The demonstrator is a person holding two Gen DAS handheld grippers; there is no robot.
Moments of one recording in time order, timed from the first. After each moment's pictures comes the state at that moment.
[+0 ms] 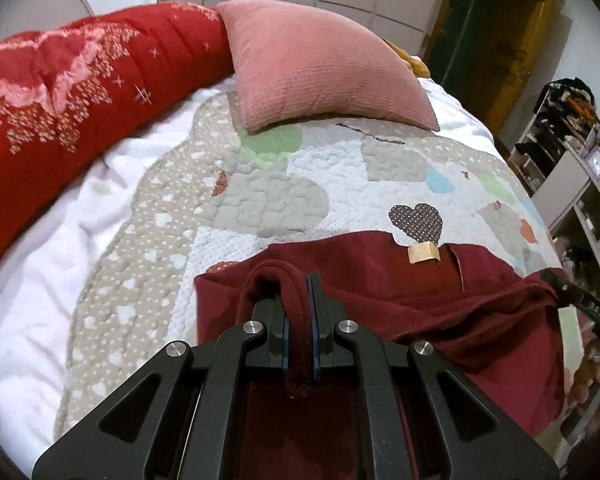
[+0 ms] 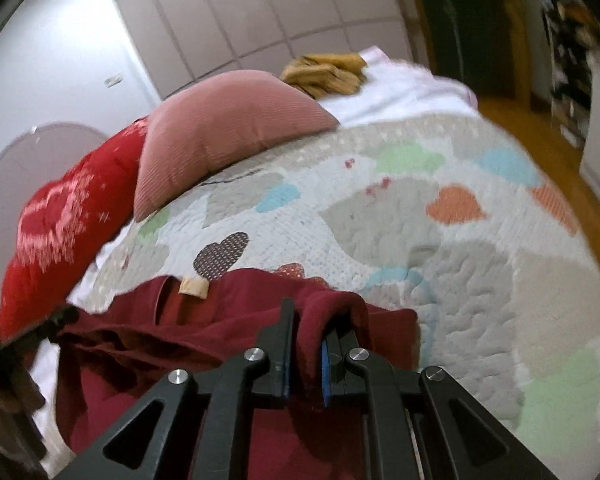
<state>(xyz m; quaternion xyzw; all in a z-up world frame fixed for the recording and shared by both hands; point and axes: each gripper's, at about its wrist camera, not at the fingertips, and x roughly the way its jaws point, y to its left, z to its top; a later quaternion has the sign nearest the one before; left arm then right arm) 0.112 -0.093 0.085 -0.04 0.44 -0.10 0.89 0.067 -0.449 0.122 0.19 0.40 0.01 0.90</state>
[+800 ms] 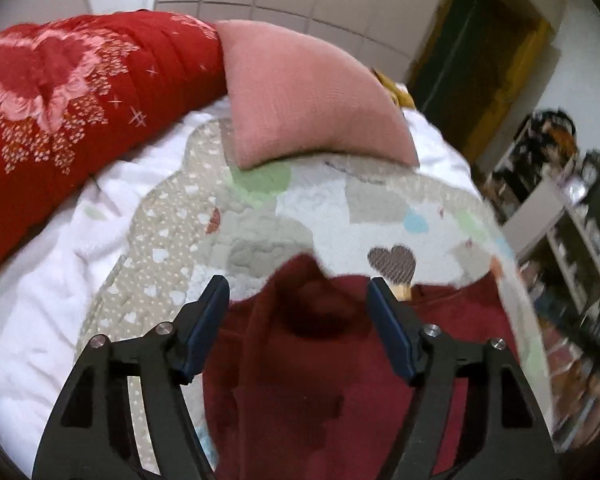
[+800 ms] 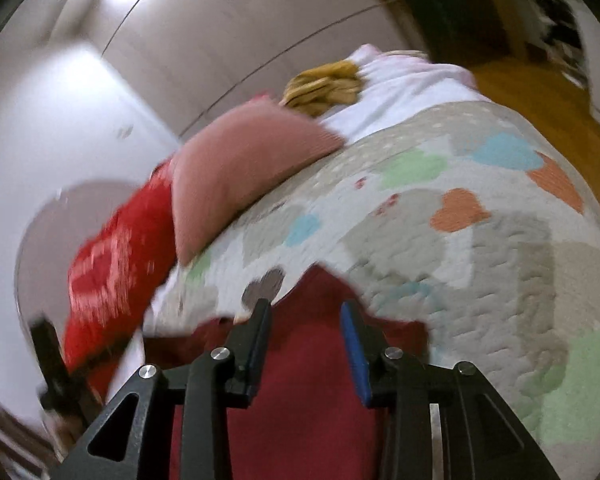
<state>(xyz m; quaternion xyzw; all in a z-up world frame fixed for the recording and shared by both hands) 0.122 -0.067 0.119 -0.10 0.41 -0.13 0.90 0.055 -0.468 0.163 0.27 0.37 0.06 0.88</state>
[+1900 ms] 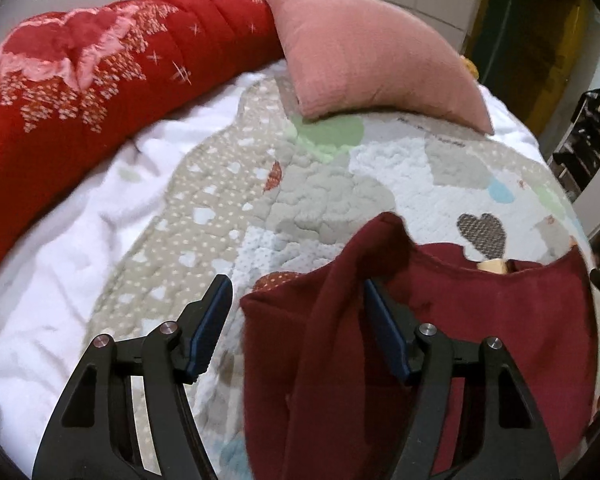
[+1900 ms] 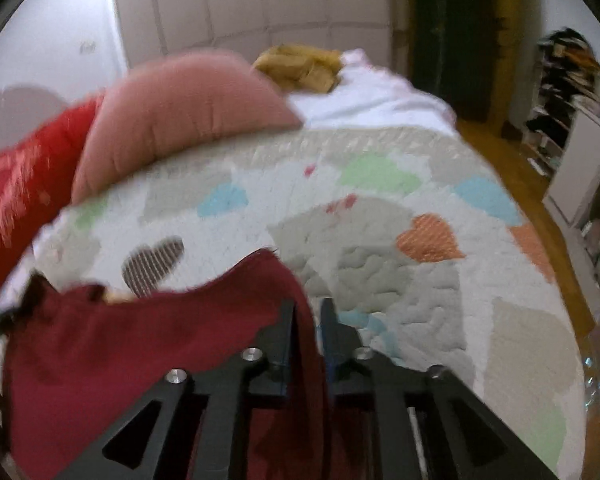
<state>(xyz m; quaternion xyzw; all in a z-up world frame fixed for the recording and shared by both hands) 0.133 -0.070 0.064 -0.04 0.44 -0.04 0.90 0.095 -0.449 0.126 0.10 0.40 -0.08 0.91</state>
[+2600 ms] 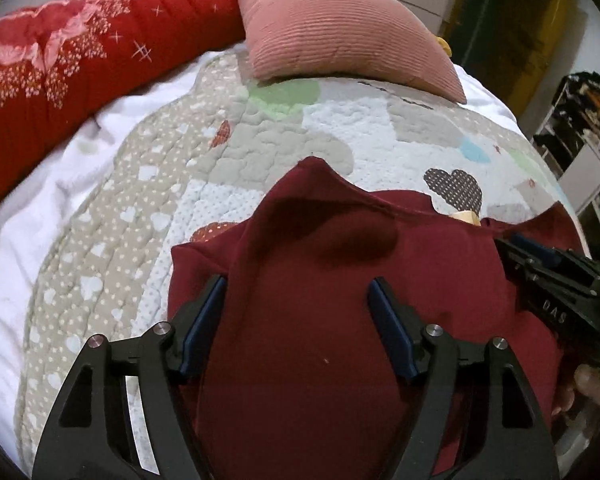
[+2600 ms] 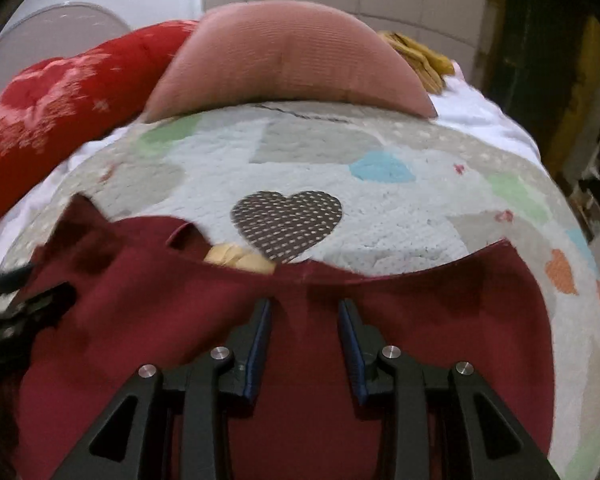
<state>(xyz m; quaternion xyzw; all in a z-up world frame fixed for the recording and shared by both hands) 0.122 -0.101 0.030 -0.03 0.46 -0.08 0.89 0.145 -0.322 0.075 -0.01 0.45 0.02 0.89</state>
